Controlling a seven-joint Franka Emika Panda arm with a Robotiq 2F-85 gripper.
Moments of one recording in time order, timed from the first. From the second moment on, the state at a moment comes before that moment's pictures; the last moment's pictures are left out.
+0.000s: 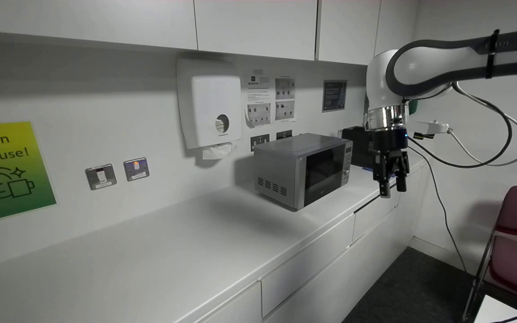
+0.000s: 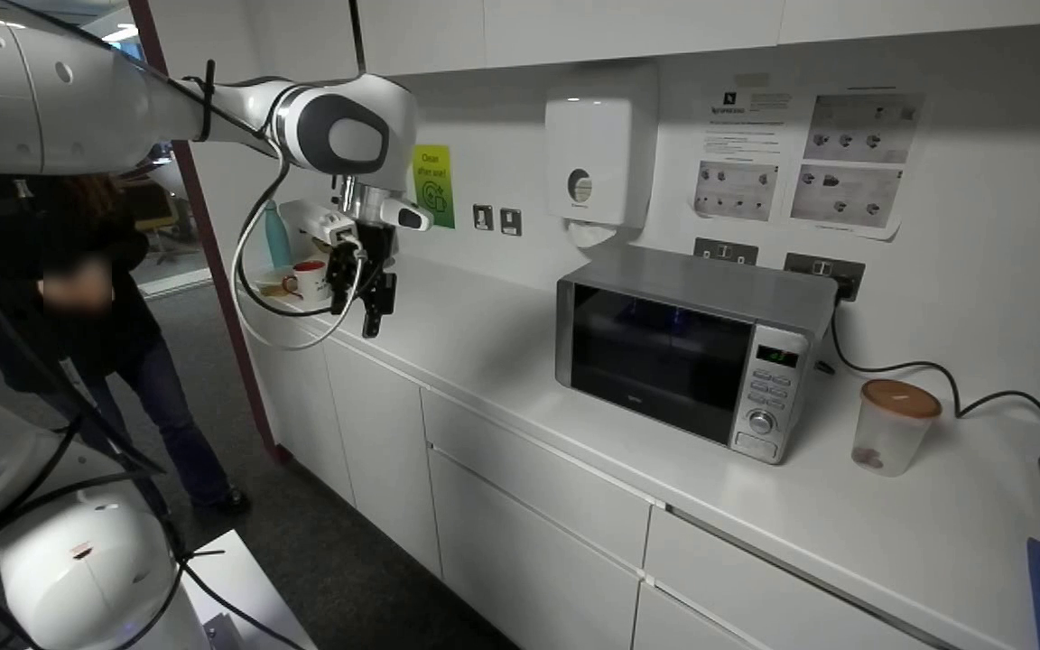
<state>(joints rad) 0.05 -0.40 0.02 -2.11 0.14 1.46 0.06</state>
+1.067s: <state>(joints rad) 0.05 -0.40 0.02 -2.11 0.17 1.47 0.06</state>
